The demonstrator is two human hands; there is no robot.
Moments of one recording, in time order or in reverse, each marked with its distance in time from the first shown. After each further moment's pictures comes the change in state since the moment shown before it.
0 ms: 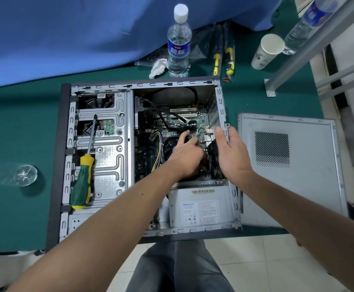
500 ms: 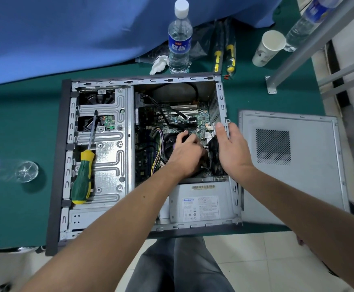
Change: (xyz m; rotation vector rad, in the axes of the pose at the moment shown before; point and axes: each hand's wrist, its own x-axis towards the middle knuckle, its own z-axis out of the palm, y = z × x) left_hand -0.006 -0.002 0.012 -0.107 0.038 -0.063; right_hand 0.000 0.000 0.001 0.004 0.012 -0.015
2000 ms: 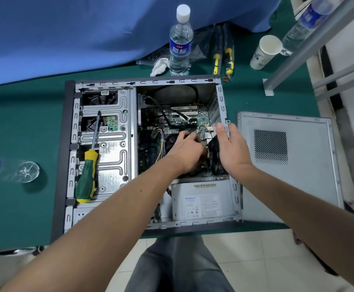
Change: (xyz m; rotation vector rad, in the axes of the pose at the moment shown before) left_hand -0.002 -0.003 -0.021 0.054 -0.039 0.080; right_hand 0.001 -0.002 -0.002 -0.029 0.019 -0.006
